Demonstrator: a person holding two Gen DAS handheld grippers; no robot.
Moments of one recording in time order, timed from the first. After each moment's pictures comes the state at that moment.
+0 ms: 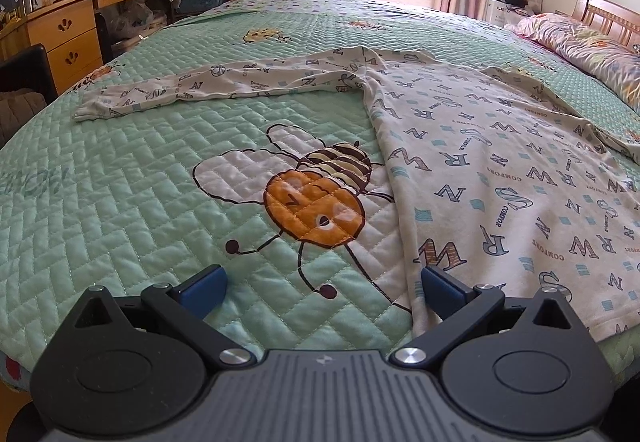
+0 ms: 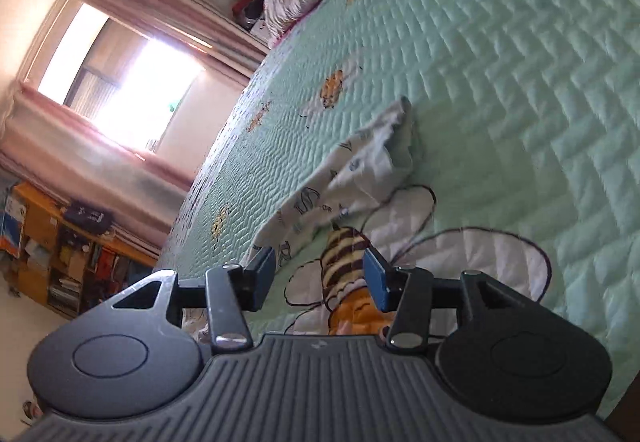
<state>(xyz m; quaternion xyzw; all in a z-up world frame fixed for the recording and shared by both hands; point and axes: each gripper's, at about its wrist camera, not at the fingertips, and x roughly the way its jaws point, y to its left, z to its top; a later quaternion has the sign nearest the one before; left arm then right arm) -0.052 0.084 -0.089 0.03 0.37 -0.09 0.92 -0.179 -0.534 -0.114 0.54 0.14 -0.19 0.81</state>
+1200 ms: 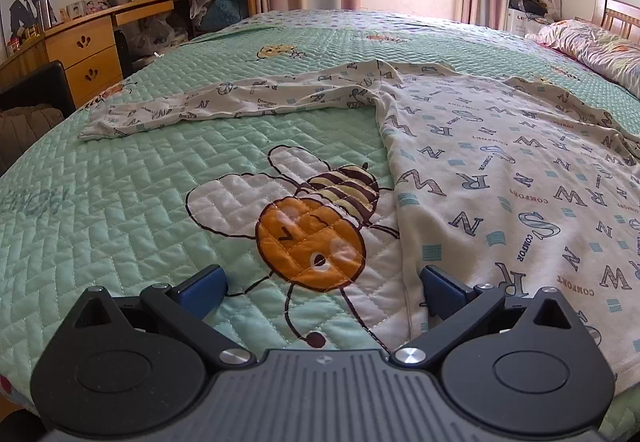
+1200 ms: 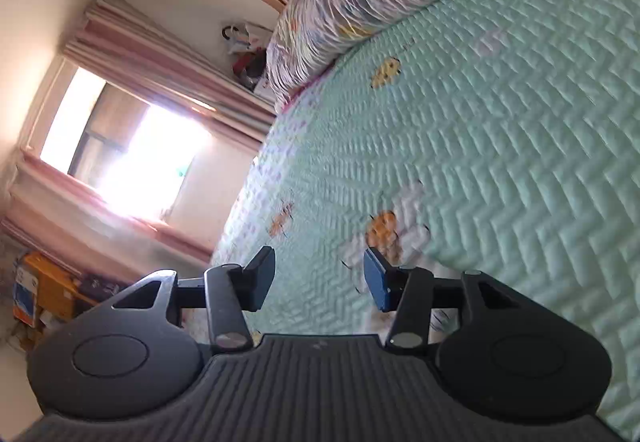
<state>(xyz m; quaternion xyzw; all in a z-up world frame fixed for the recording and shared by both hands) -0.035 0.065 -0.099 0.04 0.34 -0.05 0.94 -0.117 -0.642 -0.063 0.54 0.08 -0.22 0.81</state>
